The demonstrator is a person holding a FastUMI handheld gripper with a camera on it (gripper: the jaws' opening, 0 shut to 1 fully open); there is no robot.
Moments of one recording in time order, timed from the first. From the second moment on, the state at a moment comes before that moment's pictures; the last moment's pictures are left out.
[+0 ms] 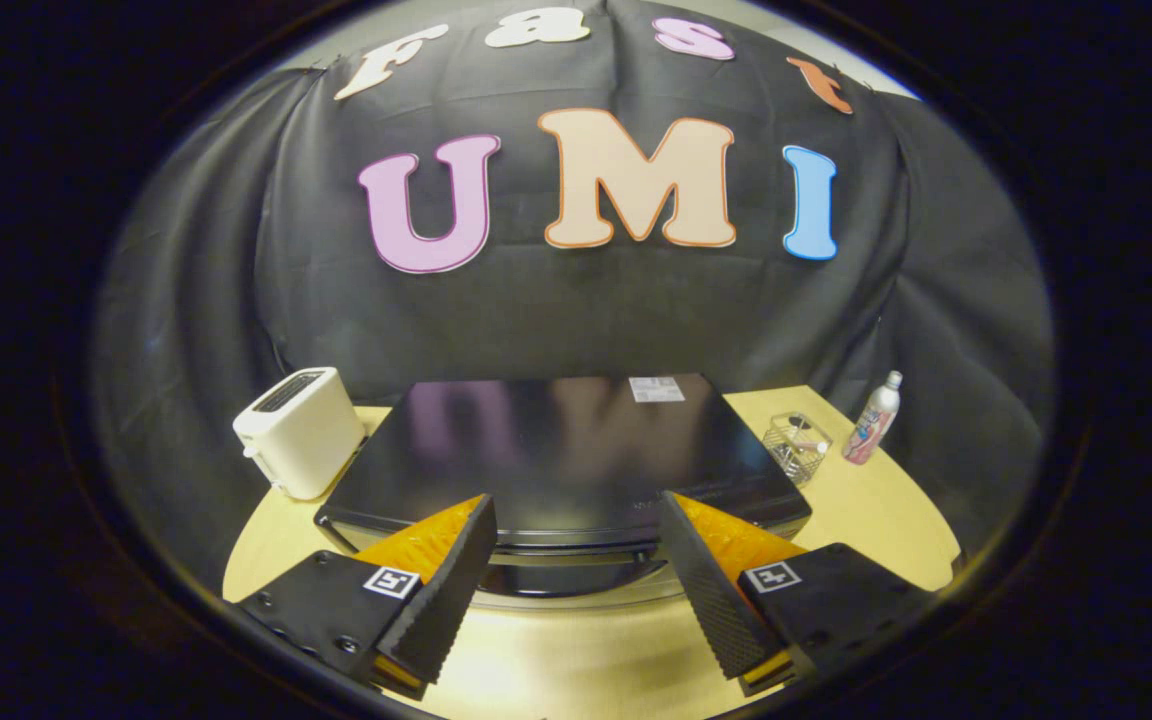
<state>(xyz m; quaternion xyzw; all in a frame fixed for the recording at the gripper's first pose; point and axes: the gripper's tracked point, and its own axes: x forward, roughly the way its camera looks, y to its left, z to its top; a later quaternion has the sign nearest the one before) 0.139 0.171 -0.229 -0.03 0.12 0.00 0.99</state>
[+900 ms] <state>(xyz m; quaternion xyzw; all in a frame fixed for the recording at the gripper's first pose) 0.129 0.164 -0.243 0.00 0.01 0.00 1.00</state>
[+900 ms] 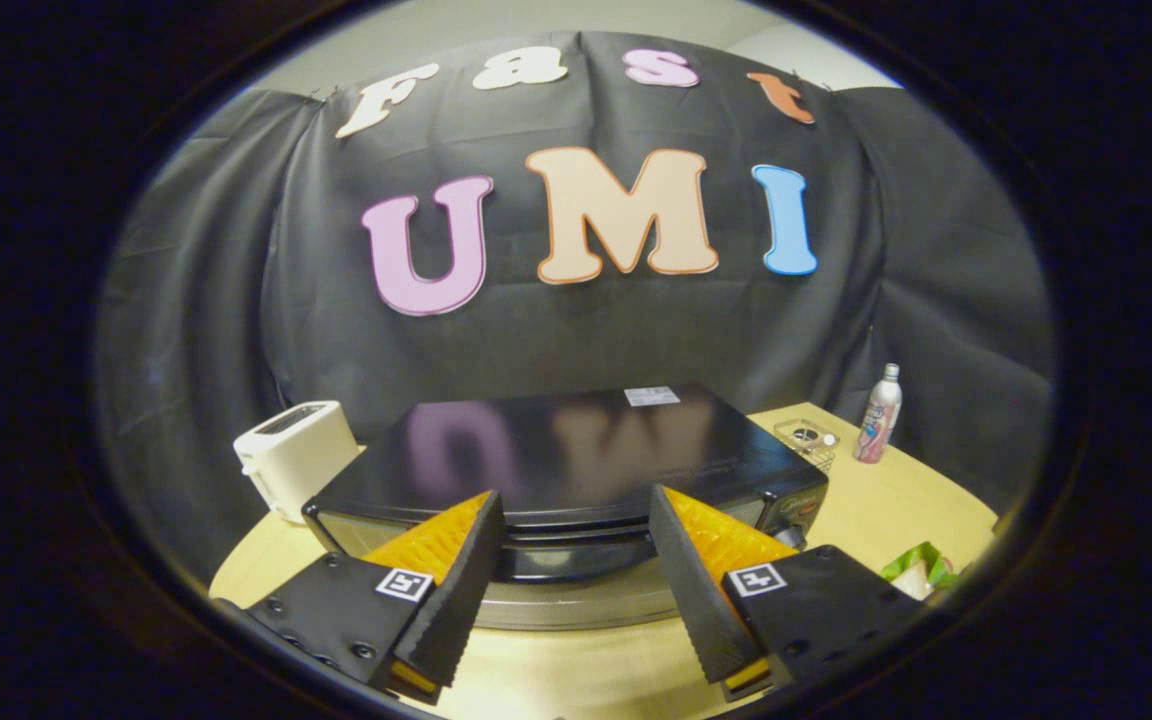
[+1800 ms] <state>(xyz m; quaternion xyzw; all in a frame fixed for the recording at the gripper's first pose) 0.072 0.154 -0.276 0.02 0.07 -0.04 1.00</state>
